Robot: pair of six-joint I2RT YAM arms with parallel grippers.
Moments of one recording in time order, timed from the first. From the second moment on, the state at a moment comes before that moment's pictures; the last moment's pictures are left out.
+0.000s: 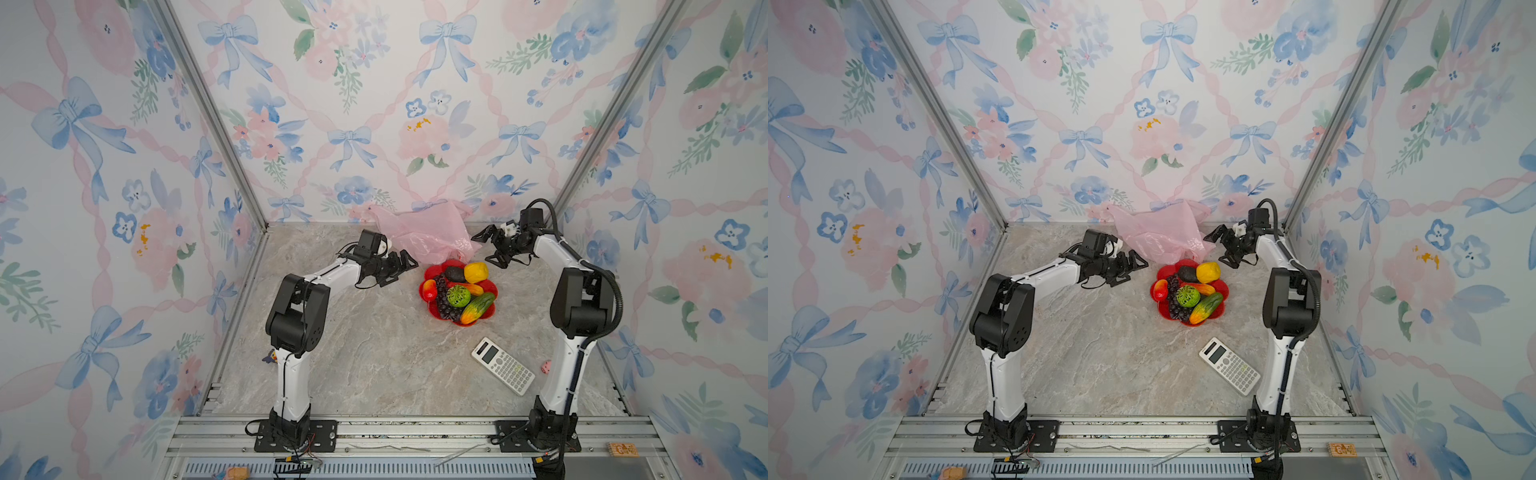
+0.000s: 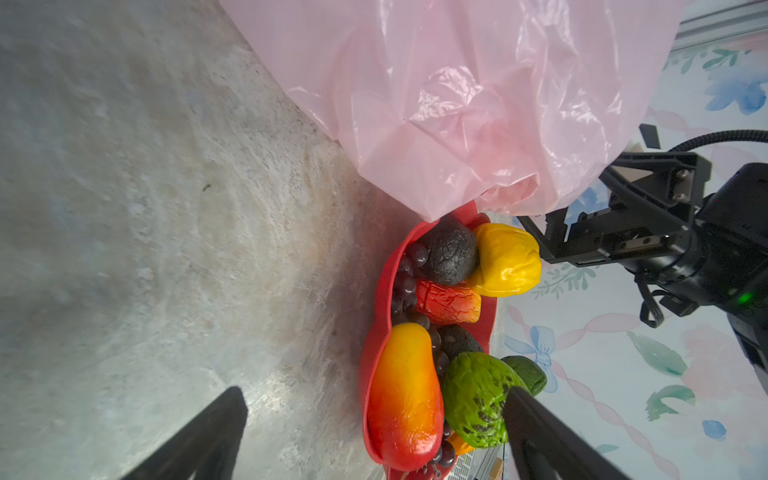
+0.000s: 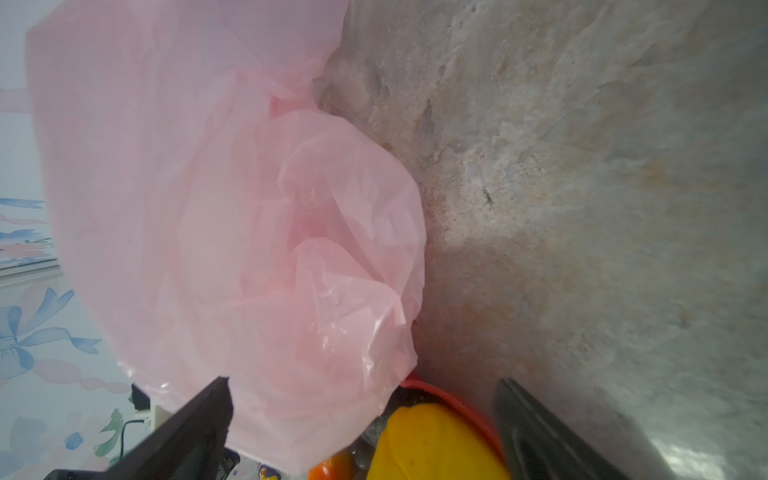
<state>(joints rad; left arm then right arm) -0.38 2.03 1.45 -0.20 0.58 -0.78 -0.06 2.19 1.81 -0.61 -0.66 0.64</state>
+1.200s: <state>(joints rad) -0.20 1.68 1.08 -0.21 0.59 -0.72 -0.04 2.22 1.88 -0.17 -0.62 1.06</state>
